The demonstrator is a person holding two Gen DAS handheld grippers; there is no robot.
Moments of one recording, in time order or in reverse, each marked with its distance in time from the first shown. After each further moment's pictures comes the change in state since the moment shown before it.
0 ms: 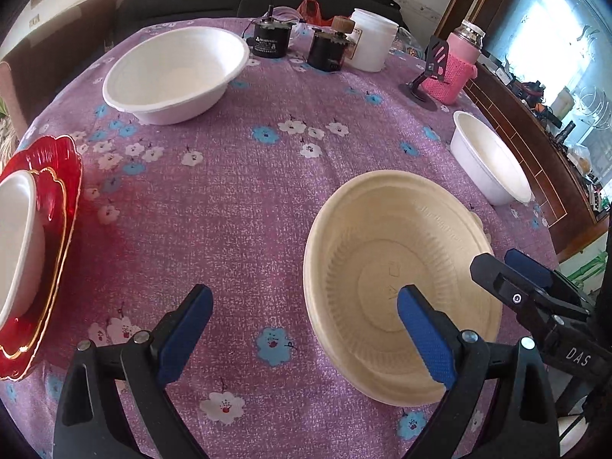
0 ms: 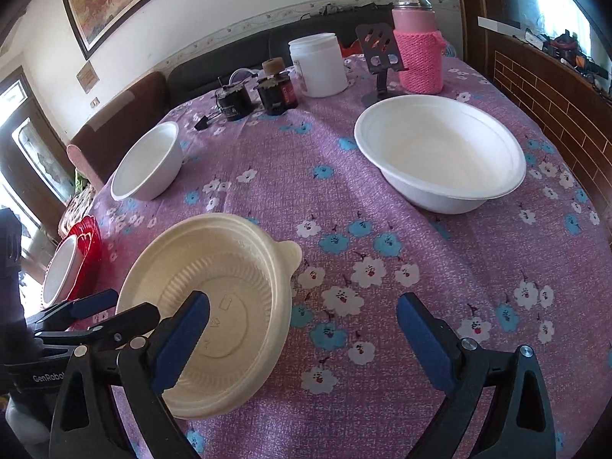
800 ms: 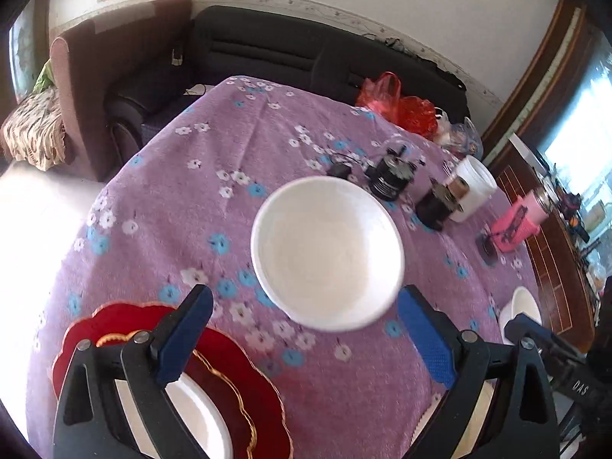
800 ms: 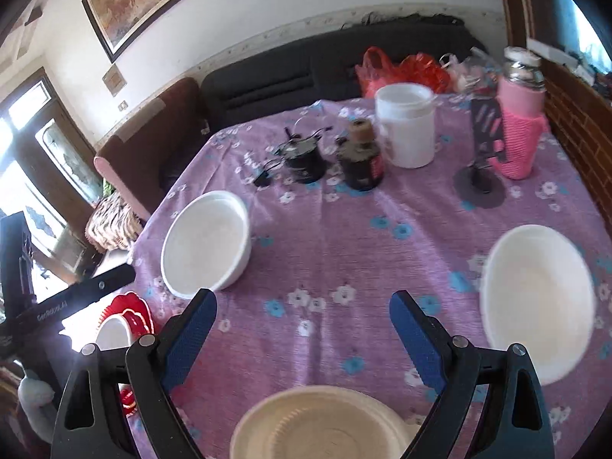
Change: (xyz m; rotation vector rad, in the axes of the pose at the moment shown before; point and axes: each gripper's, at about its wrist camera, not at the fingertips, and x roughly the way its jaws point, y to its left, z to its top) left arm -0.058 0.152 0.151 -0.237 -0.164 0.077; right arm 0.039 0.088 0.143 -0.033 0.035 0.142
